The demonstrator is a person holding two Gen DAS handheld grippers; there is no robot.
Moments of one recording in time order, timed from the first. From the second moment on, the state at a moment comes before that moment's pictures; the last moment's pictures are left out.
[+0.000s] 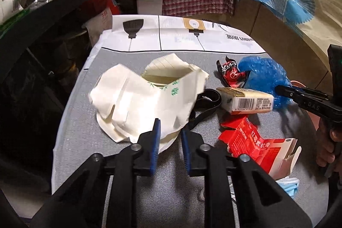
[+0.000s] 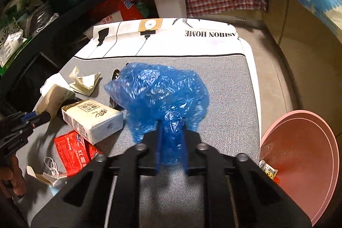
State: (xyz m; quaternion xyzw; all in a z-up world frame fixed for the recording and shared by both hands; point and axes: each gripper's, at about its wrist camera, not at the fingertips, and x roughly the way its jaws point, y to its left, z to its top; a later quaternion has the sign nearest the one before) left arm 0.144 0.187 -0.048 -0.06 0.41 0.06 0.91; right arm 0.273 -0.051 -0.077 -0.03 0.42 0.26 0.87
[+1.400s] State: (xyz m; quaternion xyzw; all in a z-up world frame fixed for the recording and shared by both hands) left arm 0.078 0.162 0.024 -0.07 0.33 0.06 0.94; right arm 0.188 -0.091 -0.011 -0.02 0.34 0.27 0.90
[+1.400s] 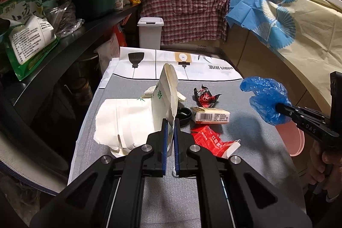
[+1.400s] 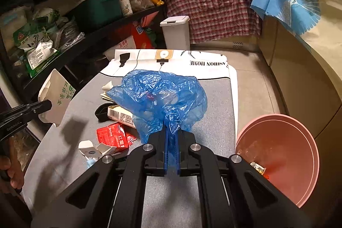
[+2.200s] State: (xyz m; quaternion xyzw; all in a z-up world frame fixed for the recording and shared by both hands) left arm 0.064 0.135 0.048 -0.09 0.31 0.01 0.95; right arm 0.152 -0.142 0.046 -0.01 0.30 0.24 0.92
